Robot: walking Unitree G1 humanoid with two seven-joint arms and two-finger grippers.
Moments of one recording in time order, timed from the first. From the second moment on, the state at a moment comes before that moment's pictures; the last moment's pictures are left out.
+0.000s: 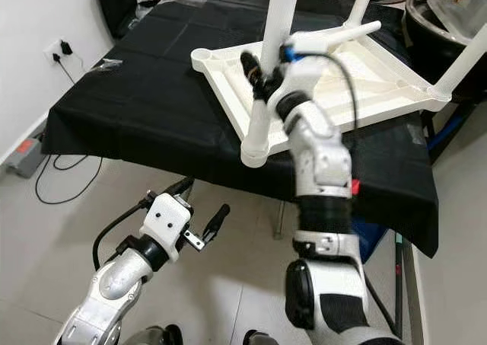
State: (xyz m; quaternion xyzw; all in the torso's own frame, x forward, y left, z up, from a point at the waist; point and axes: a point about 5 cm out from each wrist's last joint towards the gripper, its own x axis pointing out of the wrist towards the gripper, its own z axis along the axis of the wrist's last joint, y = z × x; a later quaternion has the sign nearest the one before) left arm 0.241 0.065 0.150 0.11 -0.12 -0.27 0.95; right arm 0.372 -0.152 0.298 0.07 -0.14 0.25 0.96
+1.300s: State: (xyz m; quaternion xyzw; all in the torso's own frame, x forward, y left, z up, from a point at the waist) left arm 0.239 0.065 0.145 0.11 -0.11 -0.27 0.95; right arm 0.388 -0.150 0.271 0.04 -0.12 0.02 0.99
